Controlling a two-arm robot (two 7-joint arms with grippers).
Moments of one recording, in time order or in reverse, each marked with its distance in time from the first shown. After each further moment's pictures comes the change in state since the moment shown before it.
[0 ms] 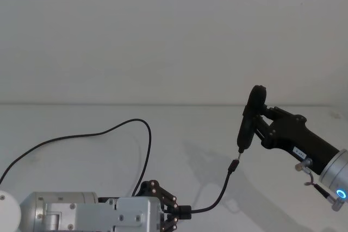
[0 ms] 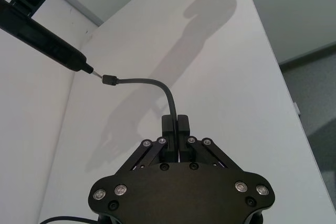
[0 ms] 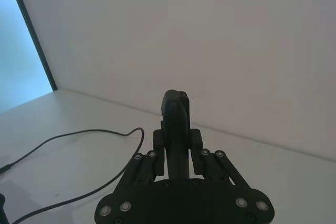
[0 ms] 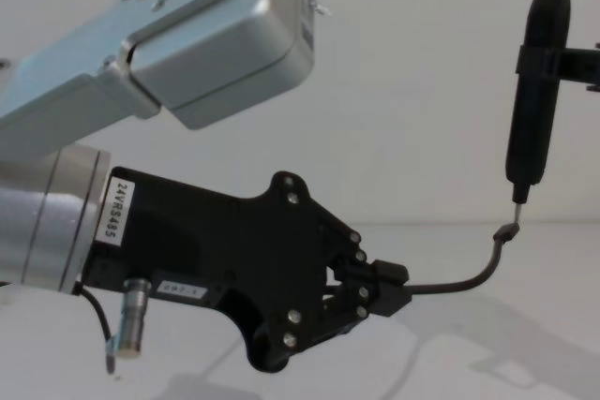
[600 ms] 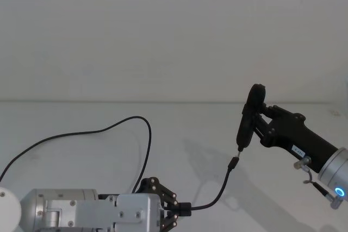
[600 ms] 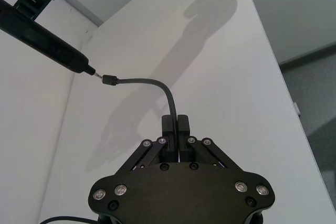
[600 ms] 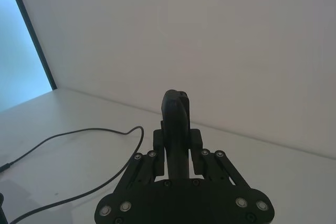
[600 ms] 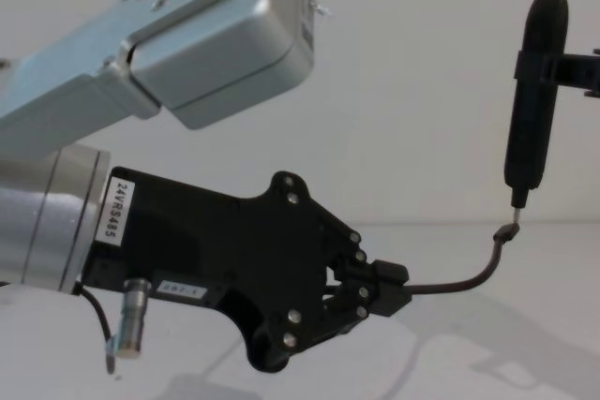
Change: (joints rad) left arm 0.000 0.000 0.000 0.000 0.000 0.000 0.000; right arm 0.002 0.006 -0.010 0.005 0.006 -0.006 -0.008
